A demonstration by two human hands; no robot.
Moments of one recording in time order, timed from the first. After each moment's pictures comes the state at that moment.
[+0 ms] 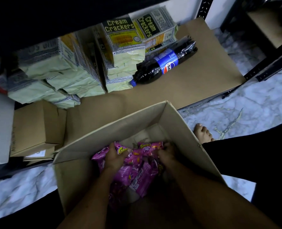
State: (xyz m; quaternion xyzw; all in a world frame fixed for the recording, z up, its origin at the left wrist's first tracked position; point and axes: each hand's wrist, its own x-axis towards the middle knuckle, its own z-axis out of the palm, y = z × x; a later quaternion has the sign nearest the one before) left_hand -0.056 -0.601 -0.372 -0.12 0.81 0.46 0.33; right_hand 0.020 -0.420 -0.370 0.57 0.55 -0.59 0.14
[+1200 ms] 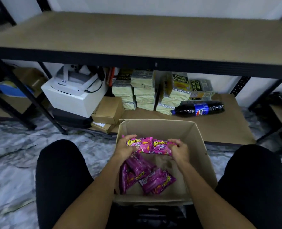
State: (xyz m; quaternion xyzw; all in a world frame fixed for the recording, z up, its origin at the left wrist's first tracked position) left_hand 0.053 -0.673 -0.189 -0.14 0.79 0.59 0.15; right_hand 0.074 -0.452 -0.189 0.28 0.74 -0.61 0.04
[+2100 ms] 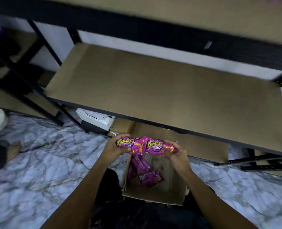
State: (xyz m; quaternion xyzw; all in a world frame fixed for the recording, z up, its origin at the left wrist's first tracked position) left_hand -0.008 -0.724 0.056 -0.16 0.70 0.66 0.20; right_hand 0.003 -0.462 0.058 0.21 0.71 -0.65 0.18
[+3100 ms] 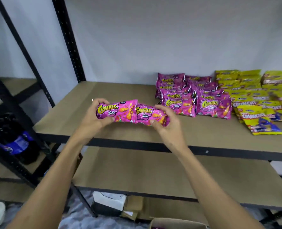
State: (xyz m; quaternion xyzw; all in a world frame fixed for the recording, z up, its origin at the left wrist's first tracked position) left_hand -0.138 -0.913 0.524 0.05 0.80 0.60 -0.08; right_hand -0.126 -0.669 0.502 -0.09 0.76 -0.63 -0.13
